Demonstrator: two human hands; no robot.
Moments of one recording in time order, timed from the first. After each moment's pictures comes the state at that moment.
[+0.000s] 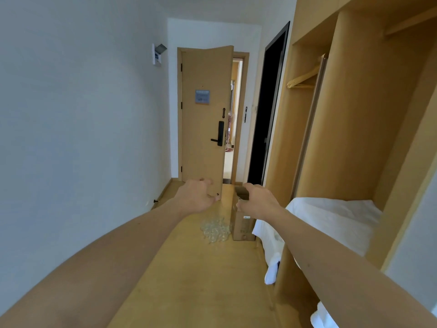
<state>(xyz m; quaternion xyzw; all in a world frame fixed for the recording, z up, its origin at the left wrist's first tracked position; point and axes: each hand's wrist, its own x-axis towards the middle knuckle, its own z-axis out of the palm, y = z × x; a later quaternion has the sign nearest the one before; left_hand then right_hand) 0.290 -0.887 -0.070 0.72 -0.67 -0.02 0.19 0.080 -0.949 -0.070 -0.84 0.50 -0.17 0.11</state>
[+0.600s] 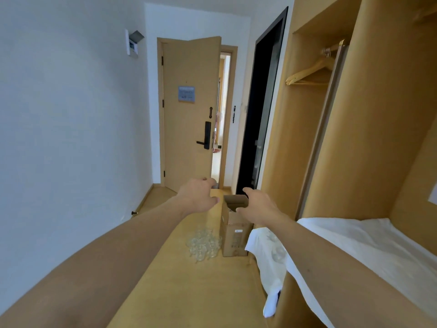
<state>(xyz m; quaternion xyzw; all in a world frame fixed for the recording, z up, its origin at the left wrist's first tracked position) 0.347 -1.119 -0.065 0.69 -0.71 -0.01 0.16 0.144 -1.170 -0.086 -0.82 0.54 -0.16 0.11</state>
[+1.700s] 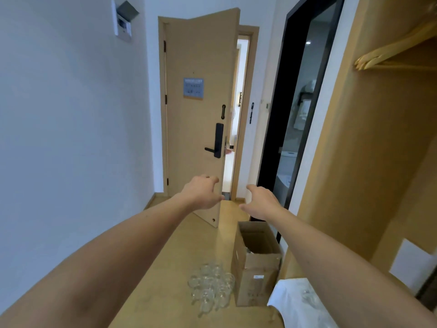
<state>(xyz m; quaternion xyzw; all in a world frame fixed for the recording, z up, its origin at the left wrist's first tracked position) 0.509 -1.570 -0.073 0.72 -0.67 -0.03 0.18 0.320 -1.639 -0.100 -0.81 0.54 -0.17 0.11</state>
